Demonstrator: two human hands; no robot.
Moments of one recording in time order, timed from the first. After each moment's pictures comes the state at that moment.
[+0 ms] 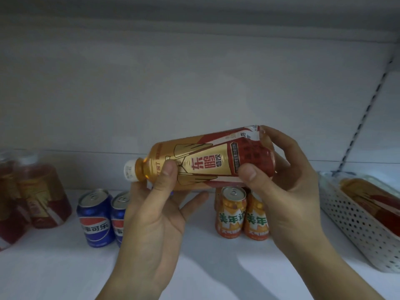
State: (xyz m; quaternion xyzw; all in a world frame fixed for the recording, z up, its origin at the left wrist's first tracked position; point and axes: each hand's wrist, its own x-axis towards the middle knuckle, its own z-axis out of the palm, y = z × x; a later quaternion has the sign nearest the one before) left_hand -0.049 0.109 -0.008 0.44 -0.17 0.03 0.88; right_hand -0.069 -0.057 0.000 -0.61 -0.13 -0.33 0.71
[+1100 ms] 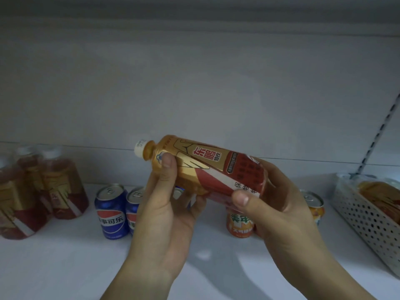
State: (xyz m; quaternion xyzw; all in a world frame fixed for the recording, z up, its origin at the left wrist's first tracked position) left_hand -0.046 0.115 -0.026 0.37 -0.08 -0.04 0.93; right_hand -0.077 -0.050 -0.032 -0.68 -0.09 -0.18 0.71
